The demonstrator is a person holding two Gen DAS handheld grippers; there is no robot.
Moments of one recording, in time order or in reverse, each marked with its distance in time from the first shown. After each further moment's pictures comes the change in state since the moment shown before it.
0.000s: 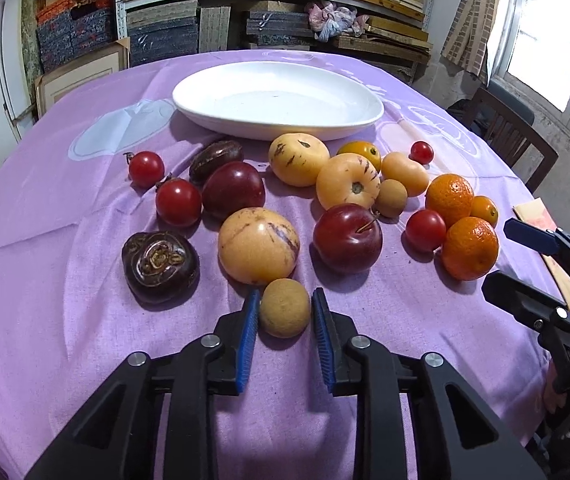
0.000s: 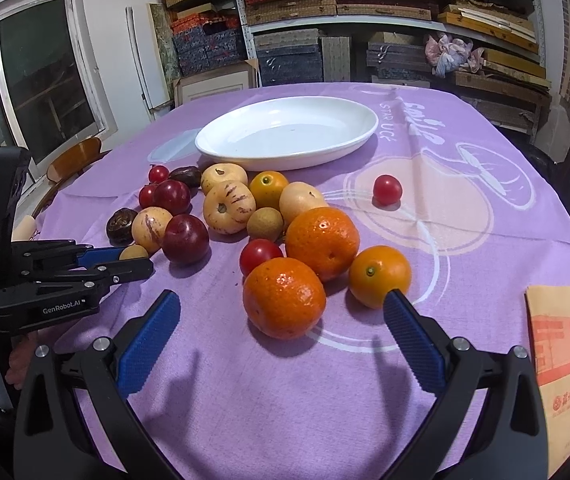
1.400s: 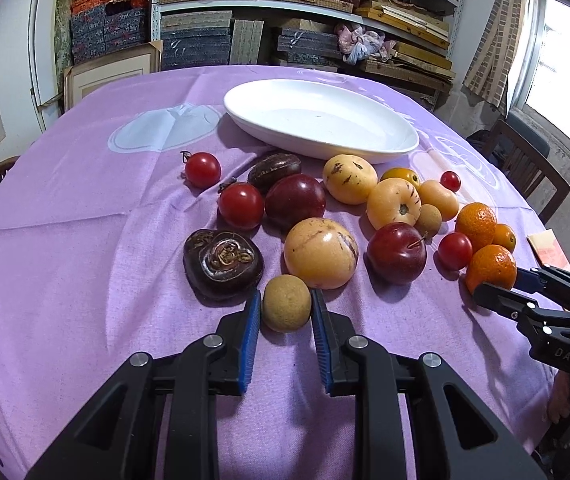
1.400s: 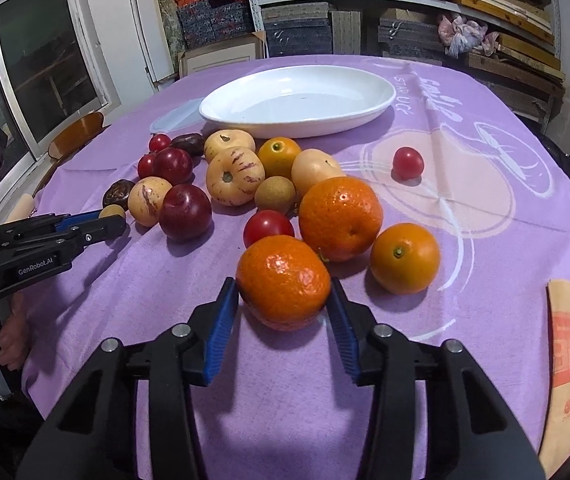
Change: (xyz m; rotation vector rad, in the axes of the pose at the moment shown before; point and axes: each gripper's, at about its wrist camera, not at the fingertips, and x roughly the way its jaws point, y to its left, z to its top) left arm -0.016 0.028 -0.007 -0.080 -0.075 0.046; right arm 0.020 0.002 0.002 -0.016 0.109 0.026
